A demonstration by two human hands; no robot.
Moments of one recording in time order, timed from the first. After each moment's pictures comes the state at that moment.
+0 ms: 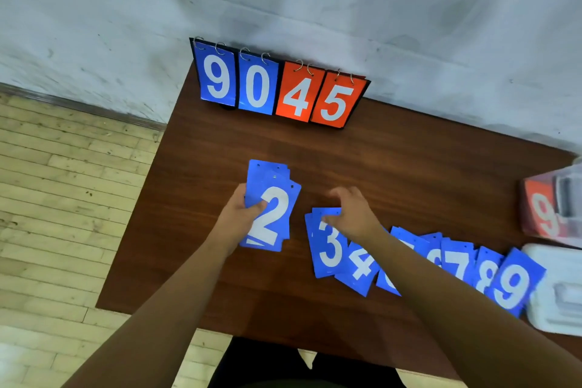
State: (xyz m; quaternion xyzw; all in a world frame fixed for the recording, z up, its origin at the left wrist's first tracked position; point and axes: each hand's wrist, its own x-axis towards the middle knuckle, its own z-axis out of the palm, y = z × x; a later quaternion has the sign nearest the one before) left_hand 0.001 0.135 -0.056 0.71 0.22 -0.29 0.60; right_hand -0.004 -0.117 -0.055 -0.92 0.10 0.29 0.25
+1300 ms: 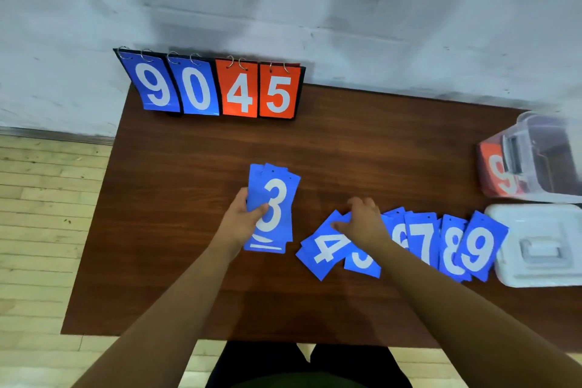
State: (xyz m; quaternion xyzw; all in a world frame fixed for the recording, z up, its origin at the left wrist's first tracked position) left_hand -0.014 0.047 -0.052 0.68 0.19 -0.33 0.63; right_hand -0.065 -0.207 -0.058 -0.90 0.24 0.29 0.20
